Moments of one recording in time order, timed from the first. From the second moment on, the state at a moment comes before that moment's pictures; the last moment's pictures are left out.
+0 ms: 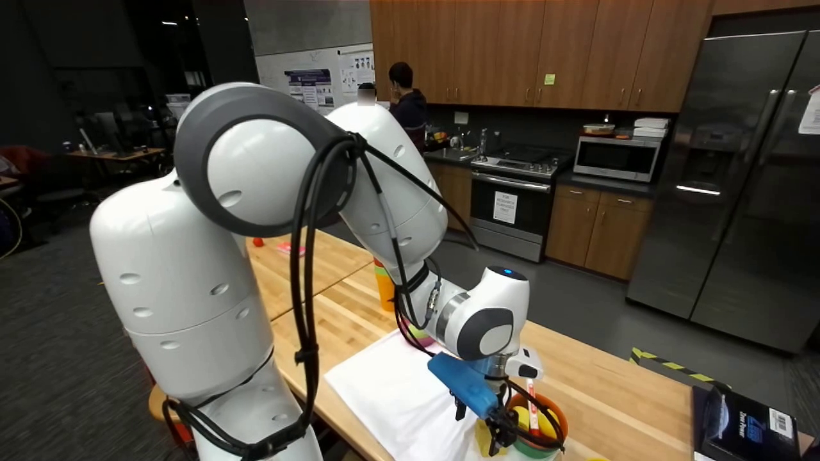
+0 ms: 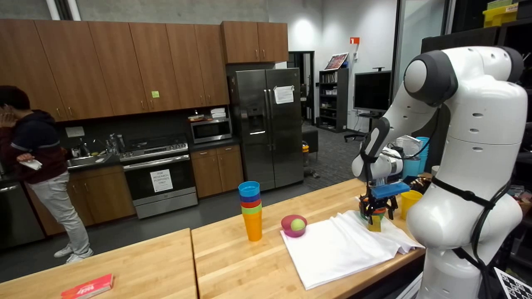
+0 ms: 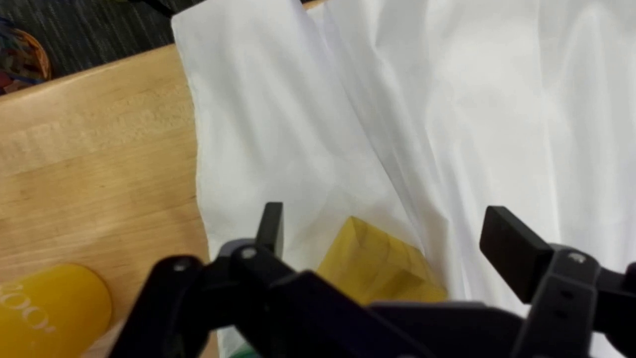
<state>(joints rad) -0.37 -0.04 -0.19 -2.70 -0.17 2.45 0.05</state>
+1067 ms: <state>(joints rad) -0.33 0.07 -0.18 -2.78 0.21 2.96 -0.20</state>
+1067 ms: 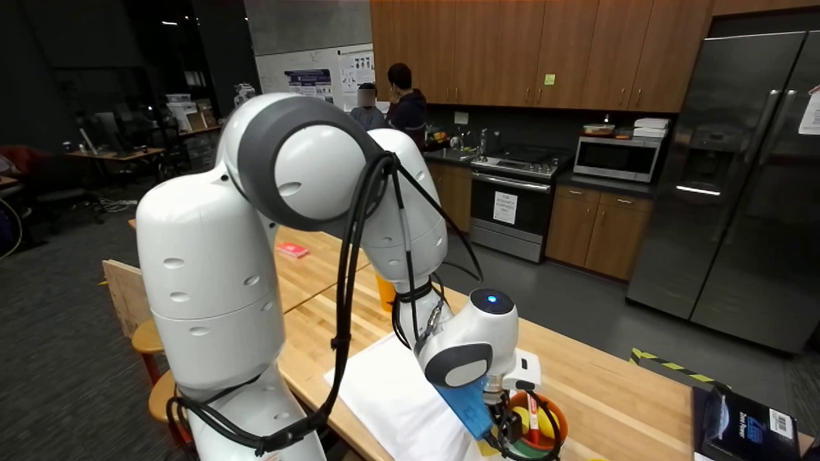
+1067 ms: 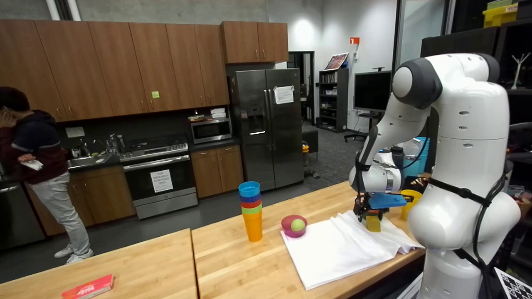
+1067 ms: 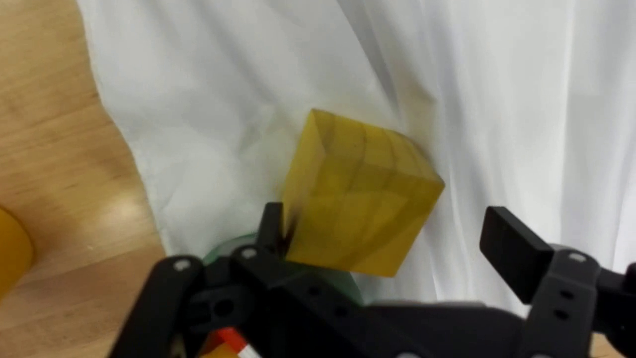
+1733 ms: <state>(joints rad) -0.33 0.14 -0.14 -2.78 0.33 2.99 -0.31</state>
